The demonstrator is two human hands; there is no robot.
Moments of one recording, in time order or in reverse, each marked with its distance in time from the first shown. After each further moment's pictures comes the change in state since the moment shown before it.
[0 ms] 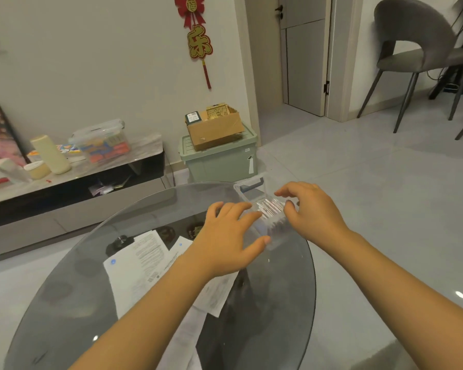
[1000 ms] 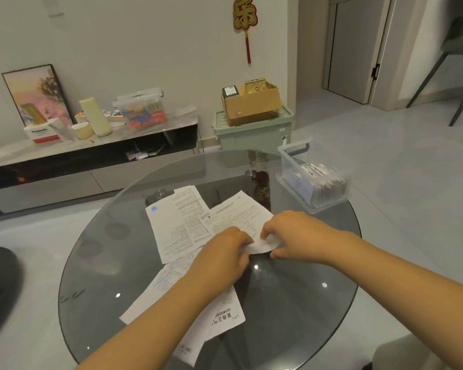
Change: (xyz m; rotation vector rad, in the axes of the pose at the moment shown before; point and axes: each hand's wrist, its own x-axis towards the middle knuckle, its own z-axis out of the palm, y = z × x) left_hand -0.116 -0.020 0.056 -0.266 0.019 -0.362; right_hand -0.059 -0.058 0.078 -0.373 -0.670 -0.320
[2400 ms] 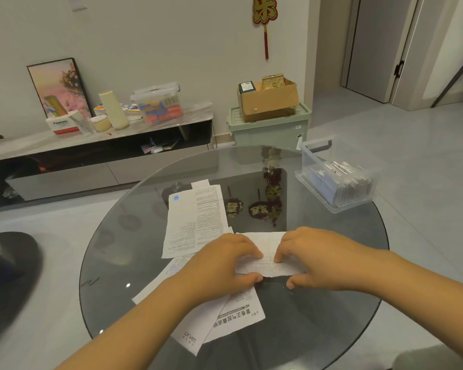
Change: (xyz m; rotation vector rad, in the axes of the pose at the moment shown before) left_hand -0.028 -0.026 -0.023 -0.004 -0.156 0.124; right_hand -0.021 -0.018 0.007 -0.103 -0.058 -0.194
